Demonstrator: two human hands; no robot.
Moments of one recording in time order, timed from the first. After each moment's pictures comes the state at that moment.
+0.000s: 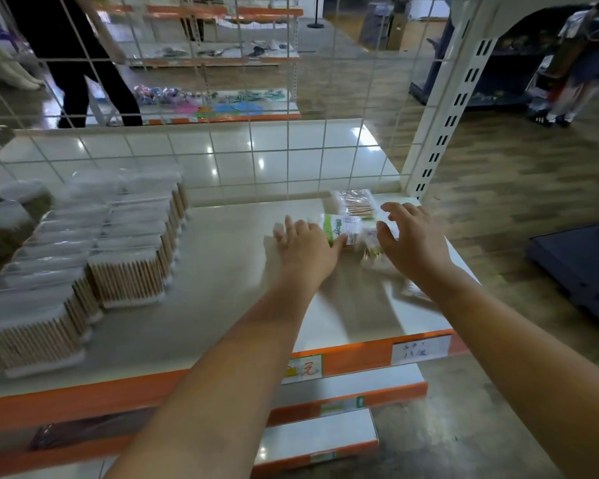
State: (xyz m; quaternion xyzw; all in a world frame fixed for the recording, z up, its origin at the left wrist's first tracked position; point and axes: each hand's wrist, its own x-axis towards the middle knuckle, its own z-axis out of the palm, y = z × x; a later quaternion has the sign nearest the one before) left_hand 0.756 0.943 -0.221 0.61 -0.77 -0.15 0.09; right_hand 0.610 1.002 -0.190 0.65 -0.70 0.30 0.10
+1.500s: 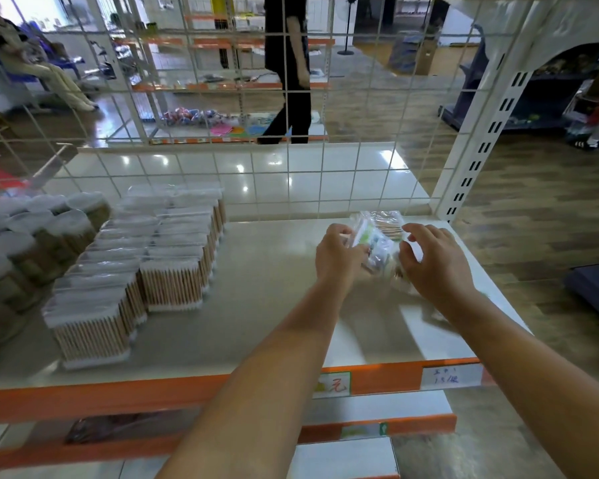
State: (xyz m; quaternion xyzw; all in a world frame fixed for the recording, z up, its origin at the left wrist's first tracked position) left_hand 0.760 0.950 -0.195 0.58 -0.57 -0.43 0.39; right_hand 0.625 1.001 -0.190 0.64 -0.69 0.32 0.08
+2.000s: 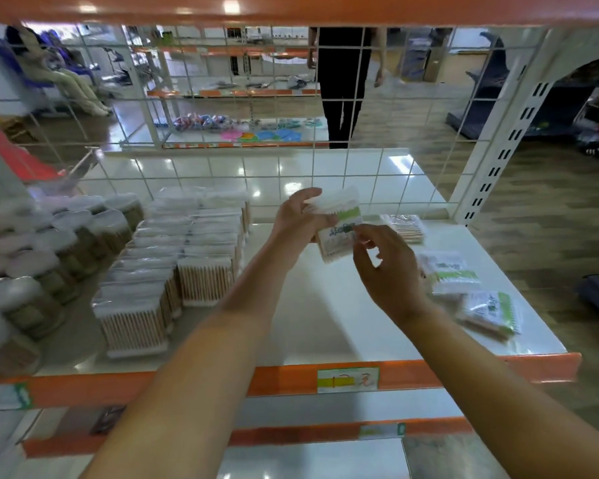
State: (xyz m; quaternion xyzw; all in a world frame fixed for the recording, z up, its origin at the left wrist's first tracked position) left_hand 0.864 0.947 -0.126 0.49 -0.56 -0.51 0.42; right_hand 0.731 1.012 -0.168 0.67 -0.59 0.45 -0.02
